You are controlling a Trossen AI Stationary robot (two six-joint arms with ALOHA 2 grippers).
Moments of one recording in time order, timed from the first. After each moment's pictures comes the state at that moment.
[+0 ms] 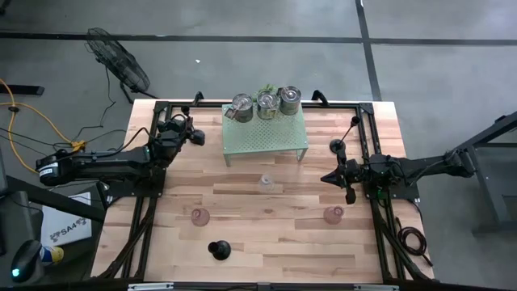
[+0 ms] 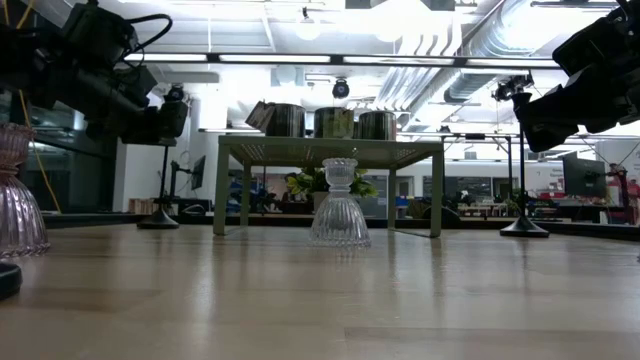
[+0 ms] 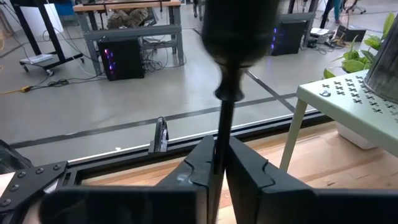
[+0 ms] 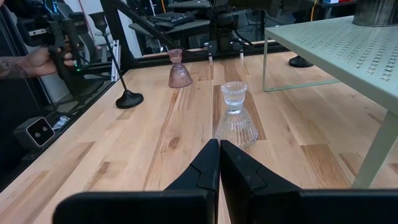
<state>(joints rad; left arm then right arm) 0.37 0.76 0.17 0.33 -0.88 -0.24 0.09 0.20 0.01 0.03 0.00 0.15</state>
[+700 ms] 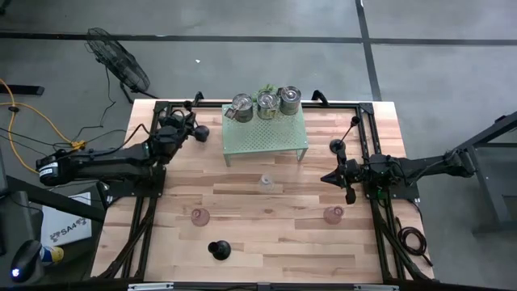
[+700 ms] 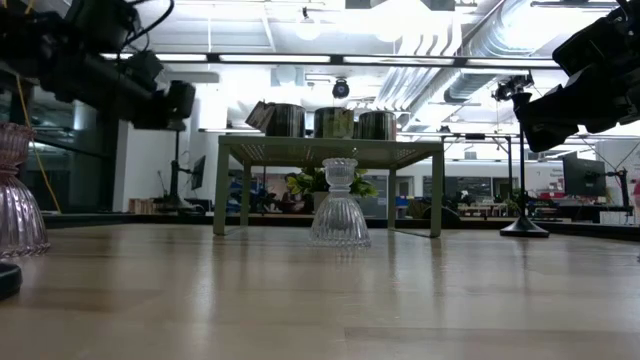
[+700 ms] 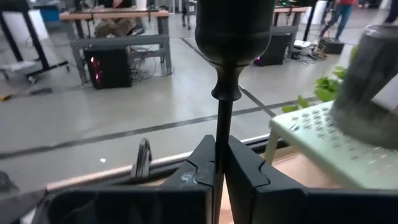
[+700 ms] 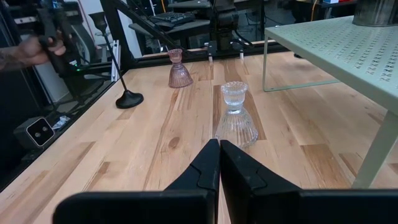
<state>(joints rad) 0.37 0.75 0.26 0.32 -0.83 -0.19 0.09 0.20 0.01 0.03 0.00 0.15</state>
